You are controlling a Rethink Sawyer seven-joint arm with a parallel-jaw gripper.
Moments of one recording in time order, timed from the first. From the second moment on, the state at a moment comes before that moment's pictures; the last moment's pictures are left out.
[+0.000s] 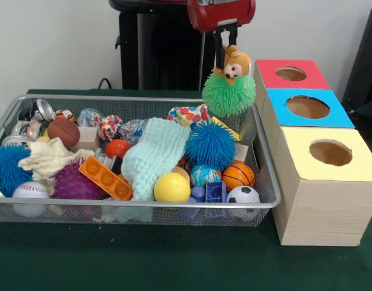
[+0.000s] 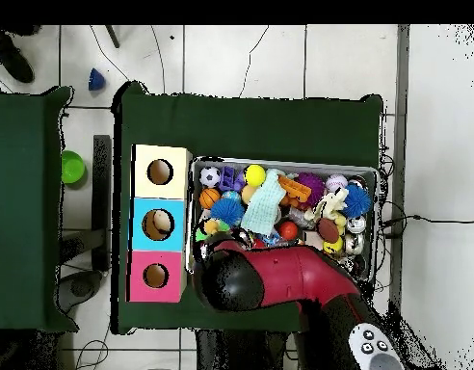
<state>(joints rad) -0.59 -0.99 0.50 2.10 -0.30 0.42 1.48</state>
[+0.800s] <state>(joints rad) -0.47 -0.90 0.44 2.09 -0.30 0.31 1.48</state>
